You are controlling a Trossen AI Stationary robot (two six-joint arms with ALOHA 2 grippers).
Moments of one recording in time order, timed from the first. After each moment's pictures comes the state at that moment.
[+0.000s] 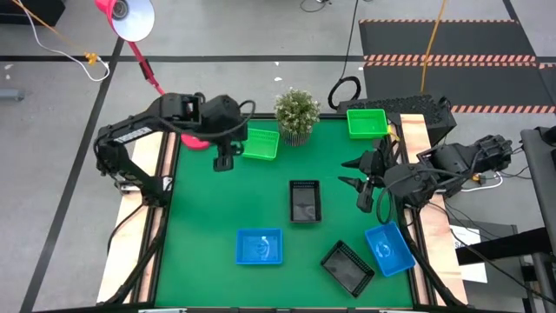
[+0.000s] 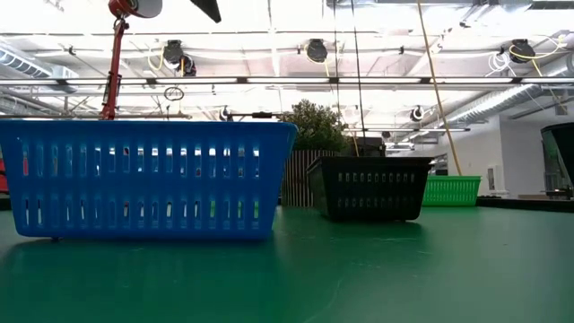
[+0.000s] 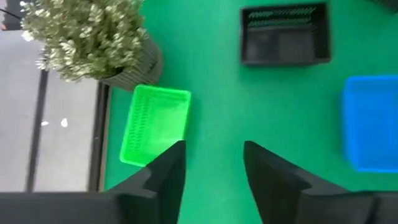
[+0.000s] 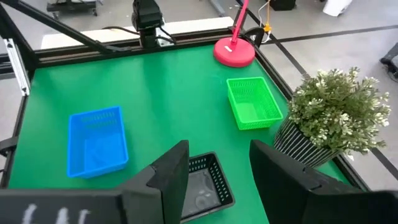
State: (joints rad) left arm 0.19 1.55 1.93 -1.41 -0.08 0.23; right arm 0.37 1.14 1.47 -1.03 0.58 0.40
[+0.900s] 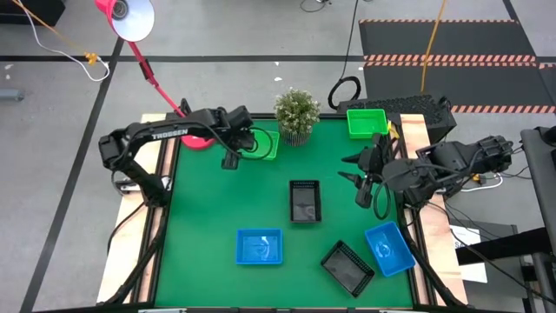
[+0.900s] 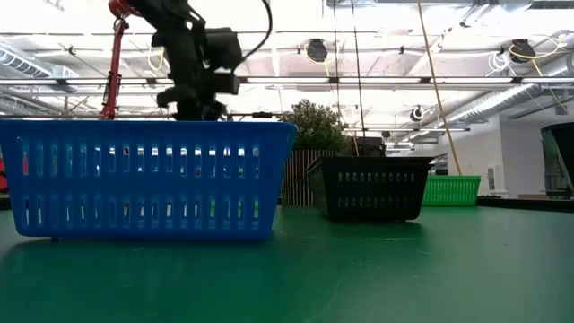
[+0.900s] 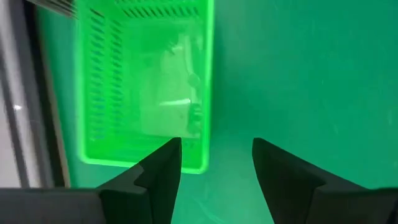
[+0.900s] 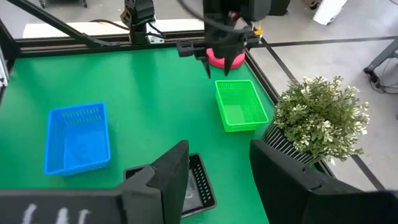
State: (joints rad) left arm 0.49 1.58 1.20 -0.85 0.05 0.63; right arm 0.33 1.14 1.47 -1.03 0.58 0.32
